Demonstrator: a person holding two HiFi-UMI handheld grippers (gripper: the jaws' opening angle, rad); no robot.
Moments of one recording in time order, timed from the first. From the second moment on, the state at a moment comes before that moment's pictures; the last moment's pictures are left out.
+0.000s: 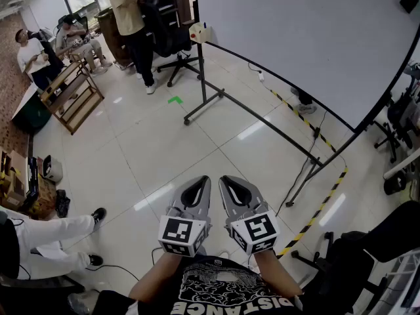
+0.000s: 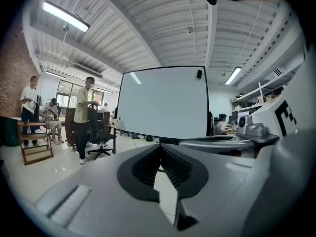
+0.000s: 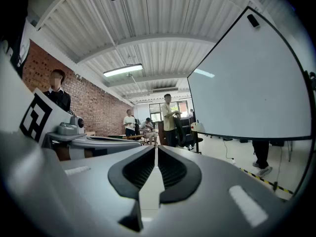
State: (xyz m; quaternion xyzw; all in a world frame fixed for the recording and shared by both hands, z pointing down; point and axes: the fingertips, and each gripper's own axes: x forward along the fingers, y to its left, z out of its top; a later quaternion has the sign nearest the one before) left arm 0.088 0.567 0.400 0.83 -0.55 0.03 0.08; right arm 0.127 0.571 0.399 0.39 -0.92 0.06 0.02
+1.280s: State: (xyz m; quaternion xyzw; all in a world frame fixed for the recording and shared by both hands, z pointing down) left arm -0.019 0.271 0.394 0.84 -0.53 0.01 0.09; right arm 0.018 0.283 0.393 0.42 -0.91 0.05 0.05
